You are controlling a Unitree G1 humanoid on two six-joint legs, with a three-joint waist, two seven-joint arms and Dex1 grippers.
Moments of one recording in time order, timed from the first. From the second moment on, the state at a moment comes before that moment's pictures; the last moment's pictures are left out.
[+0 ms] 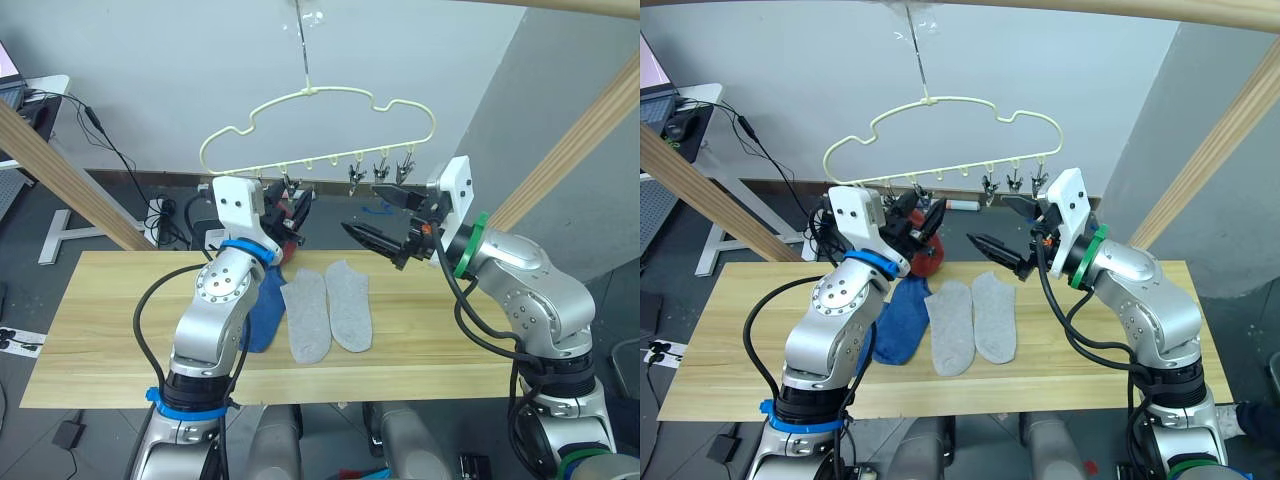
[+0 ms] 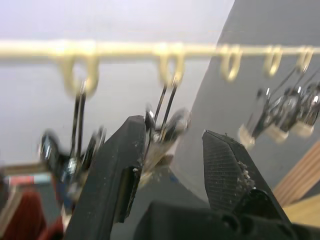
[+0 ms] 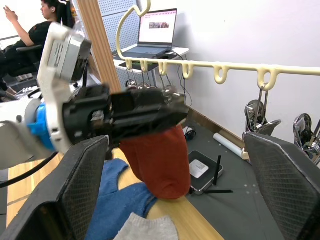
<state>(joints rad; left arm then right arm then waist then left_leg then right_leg) -0.44 0.26 -0.03 -0.27 -0.19 0.37 -0.19 -0.56 -0.36 0.02 -0.41 0.51 0.73 0.62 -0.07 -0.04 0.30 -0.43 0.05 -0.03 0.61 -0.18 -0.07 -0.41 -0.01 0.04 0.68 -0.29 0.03</state>
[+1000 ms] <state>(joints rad) -0.43 0.30 -0.07 -0.21 -0.03 0.27 -0.23 -0.57 -0.37 0.02 -0.41 0.53 0.73 0.59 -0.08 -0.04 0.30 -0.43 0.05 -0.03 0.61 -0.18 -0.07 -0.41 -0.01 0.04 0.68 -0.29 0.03</state>
